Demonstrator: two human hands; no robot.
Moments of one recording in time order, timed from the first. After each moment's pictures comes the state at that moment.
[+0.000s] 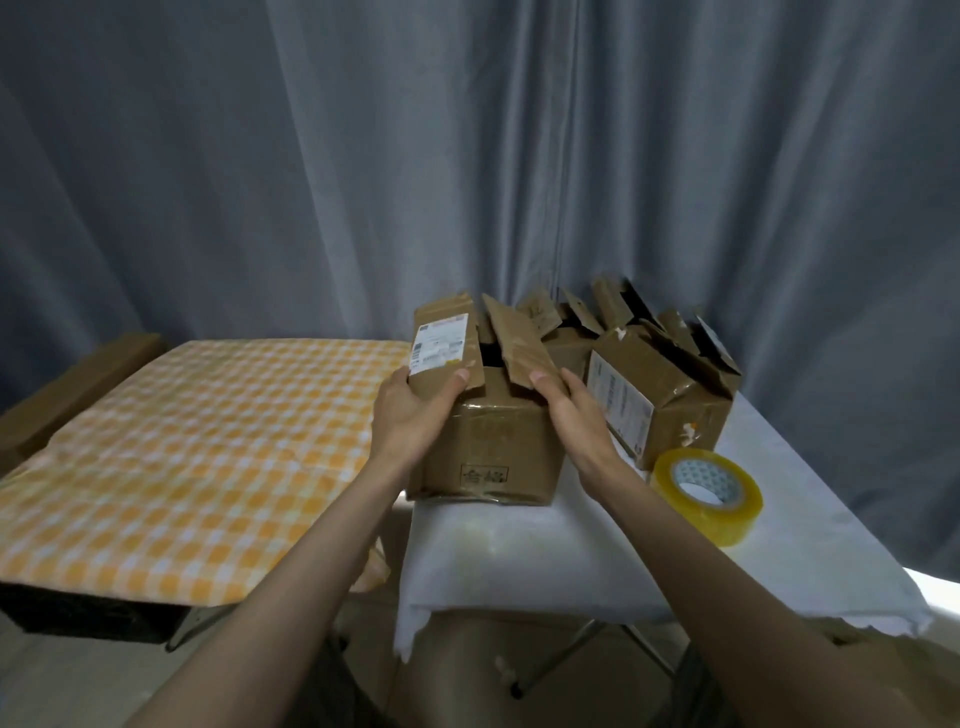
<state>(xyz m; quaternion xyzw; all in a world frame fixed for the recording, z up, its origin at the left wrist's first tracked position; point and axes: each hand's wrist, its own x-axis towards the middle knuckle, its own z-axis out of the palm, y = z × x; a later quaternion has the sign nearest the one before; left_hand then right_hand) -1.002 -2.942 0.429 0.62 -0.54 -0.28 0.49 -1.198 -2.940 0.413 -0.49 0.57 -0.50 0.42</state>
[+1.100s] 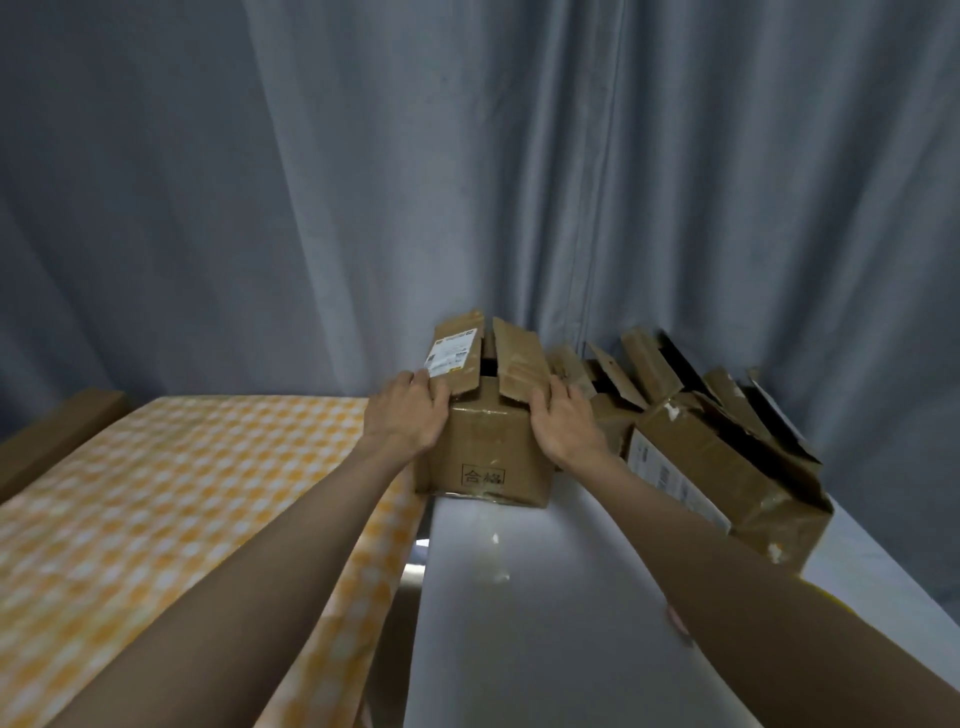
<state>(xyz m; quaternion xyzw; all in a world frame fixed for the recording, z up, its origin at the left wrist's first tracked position) -0.974 -3.146 0.439 0.68 -0.70 -0.01 0.20 -1.176 -3.127 0.423 -0.63 0.68 -0.33 0.19</state>
